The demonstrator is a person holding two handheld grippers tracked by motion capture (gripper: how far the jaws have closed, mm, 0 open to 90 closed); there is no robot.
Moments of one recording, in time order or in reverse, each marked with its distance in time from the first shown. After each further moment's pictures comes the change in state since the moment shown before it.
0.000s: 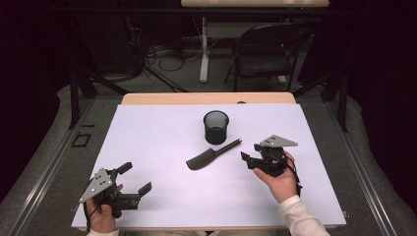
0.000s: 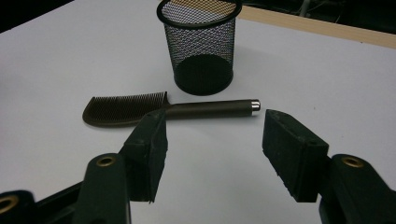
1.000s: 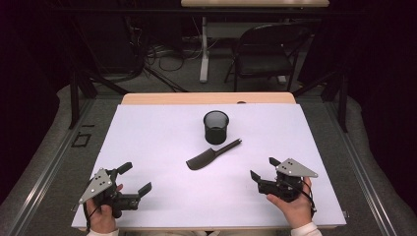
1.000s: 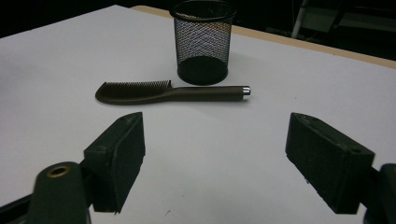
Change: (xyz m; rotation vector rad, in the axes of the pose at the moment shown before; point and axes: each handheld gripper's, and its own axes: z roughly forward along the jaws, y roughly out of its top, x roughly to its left) left arm -0.001 0.001 -0.001 -0.004 -0.001 0.003; right arm 0.005 -0.052 -0.046 -0.134 -0.012 -0.069
